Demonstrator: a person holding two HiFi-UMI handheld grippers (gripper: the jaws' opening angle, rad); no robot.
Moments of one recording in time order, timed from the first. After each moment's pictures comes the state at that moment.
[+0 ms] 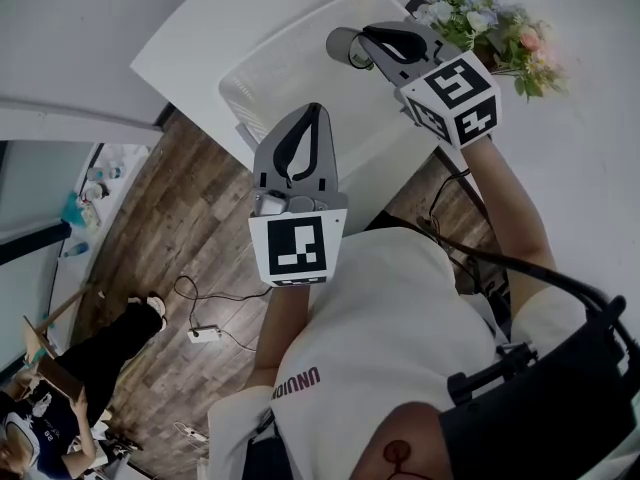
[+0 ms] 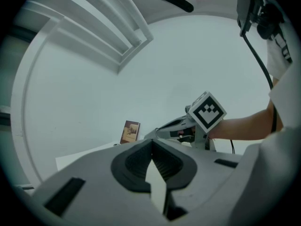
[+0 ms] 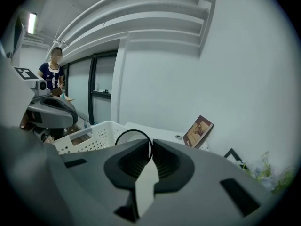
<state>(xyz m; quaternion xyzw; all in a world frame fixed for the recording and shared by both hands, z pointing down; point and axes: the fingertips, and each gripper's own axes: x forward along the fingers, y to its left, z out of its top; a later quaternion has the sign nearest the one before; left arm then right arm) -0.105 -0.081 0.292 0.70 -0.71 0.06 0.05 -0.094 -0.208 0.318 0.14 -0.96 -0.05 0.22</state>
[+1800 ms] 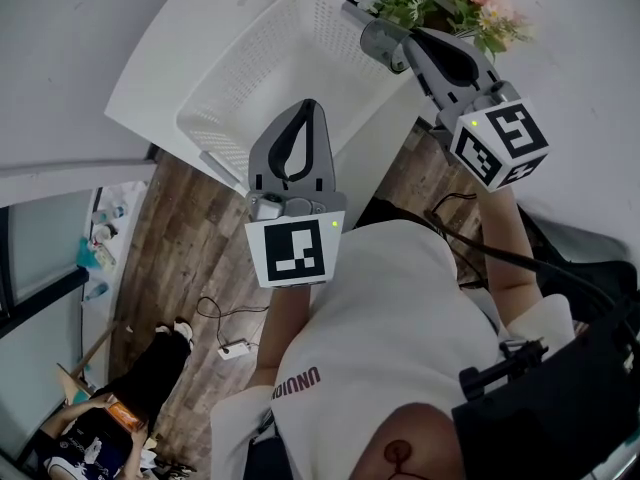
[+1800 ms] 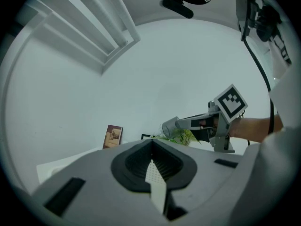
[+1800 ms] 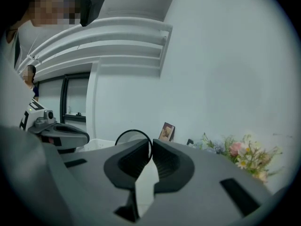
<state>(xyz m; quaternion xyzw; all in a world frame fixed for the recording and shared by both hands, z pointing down) -0.048 -0.108 0.273 0.75 -0.66 0.03 0.04 0.048 -0.211 0.268 0.32 -0.94 0.03 0.09</state>
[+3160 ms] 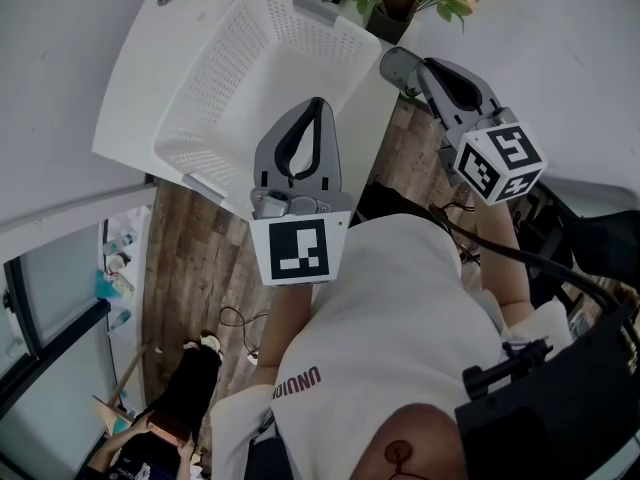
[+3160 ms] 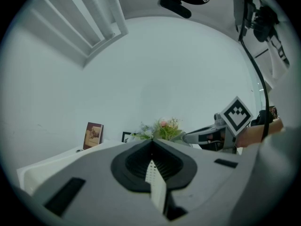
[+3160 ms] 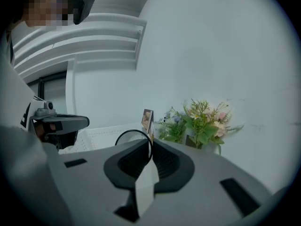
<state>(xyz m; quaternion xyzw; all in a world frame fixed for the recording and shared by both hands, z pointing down) 0.004 -0.116 0.282 0.82 -0.58 0.05 0.04 0.138 -0.180 0.332 0.43 -0.89 0.13 0.11</state>
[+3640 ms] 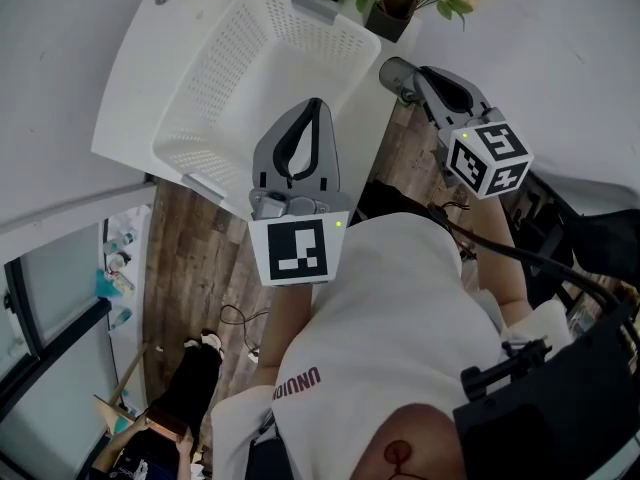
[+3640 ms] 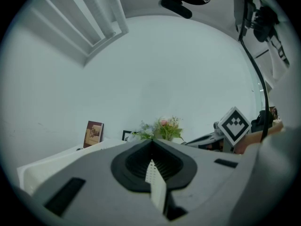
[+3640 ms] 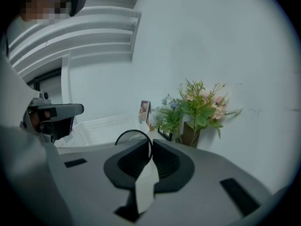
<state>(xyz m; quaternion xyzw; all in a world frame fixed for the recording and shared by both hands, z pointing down) 0.003 -0.116 0.287 0.81 -0.58 0.05 0.05 0.143 -0.179 0.373 0.44 -0.87 0.16 0.14</state>
